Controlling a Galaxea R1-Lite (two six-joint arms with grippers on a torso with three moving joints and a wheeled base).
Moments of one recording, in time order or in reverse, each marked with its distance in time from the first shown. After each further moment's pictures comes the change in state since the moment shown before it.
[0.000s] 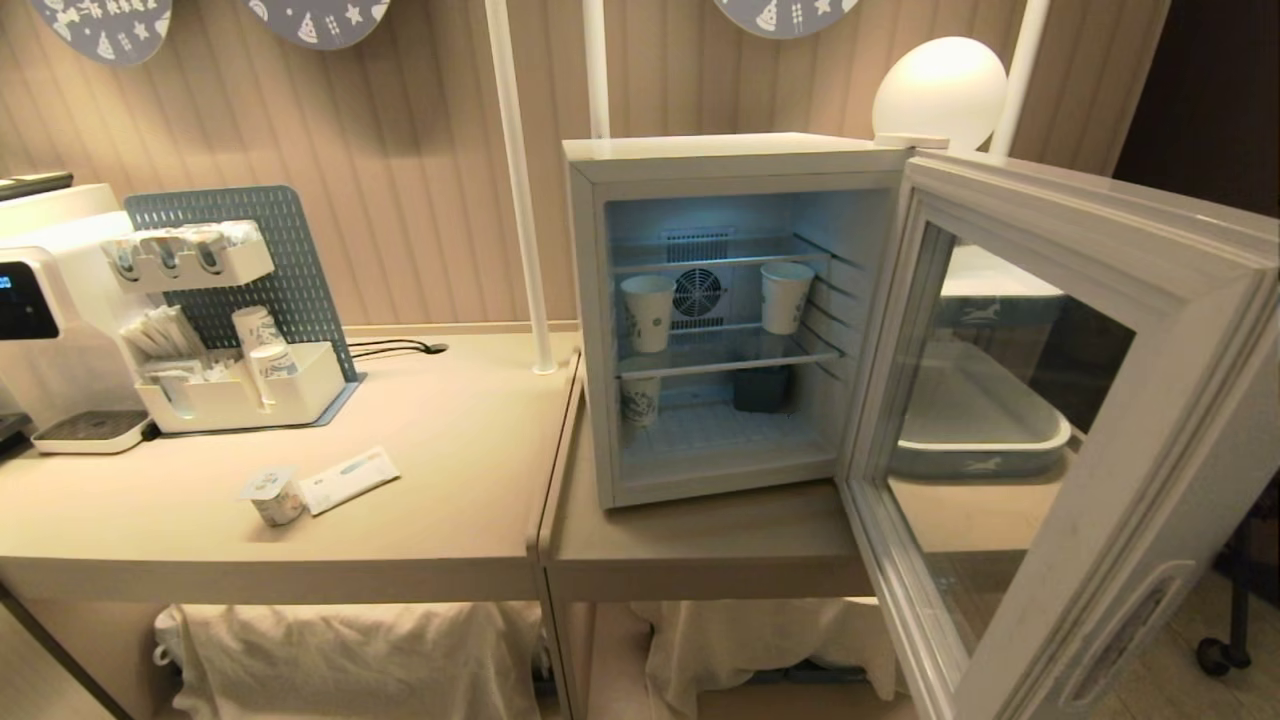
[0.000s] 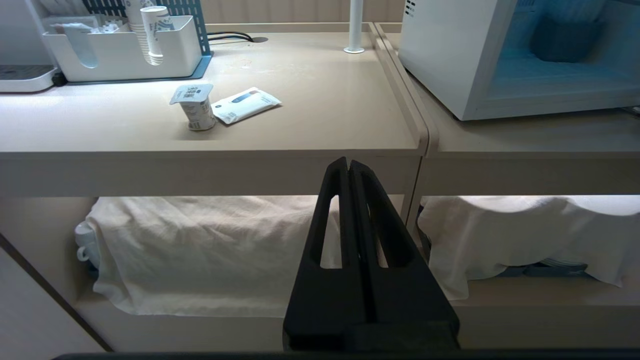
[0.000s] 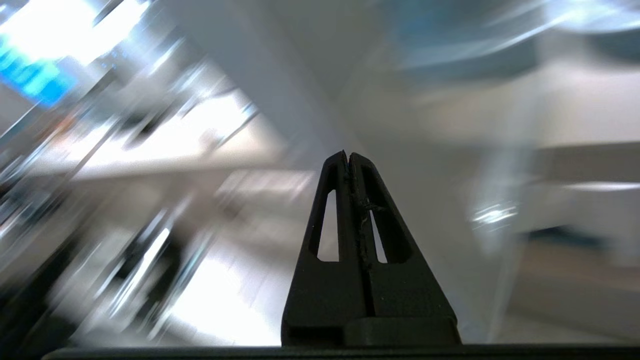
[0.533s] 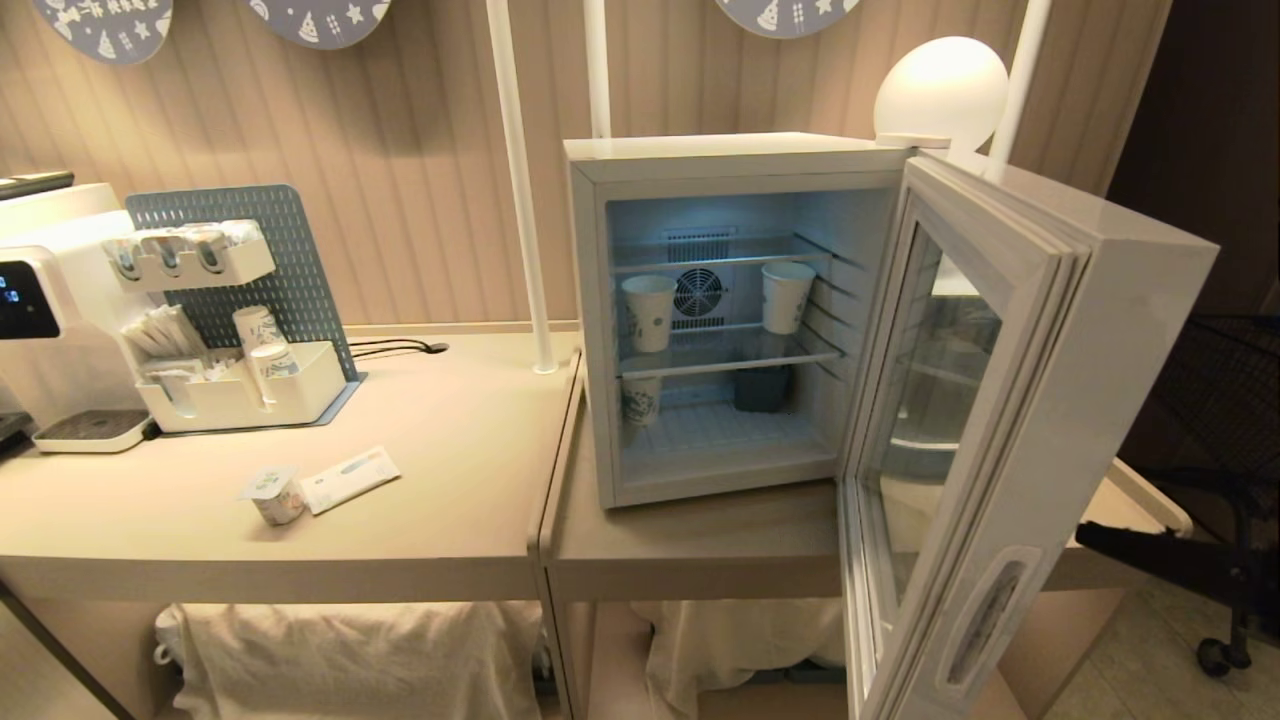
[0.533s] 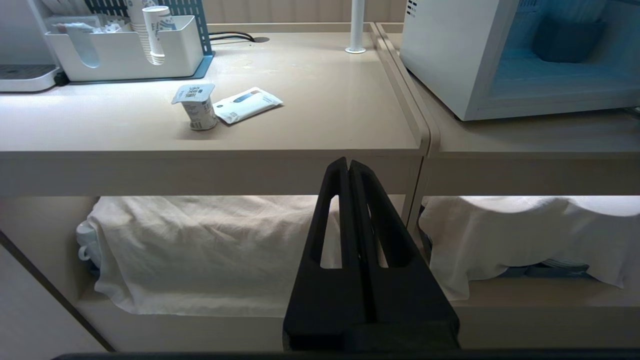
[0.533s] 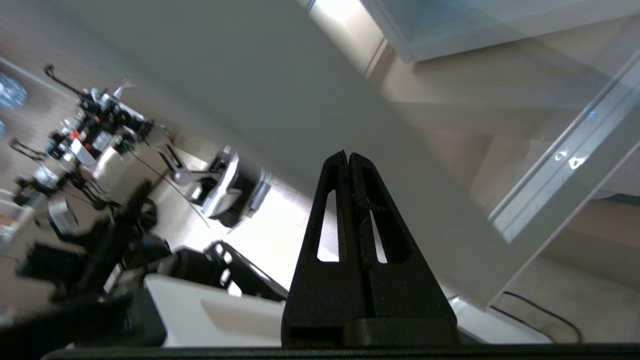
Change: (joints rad) left arm 0.000 0.000 0.000 0.000 0.000 0.000; right arm 0.000 0.336 -0.053 -0.165 0.221 0.050
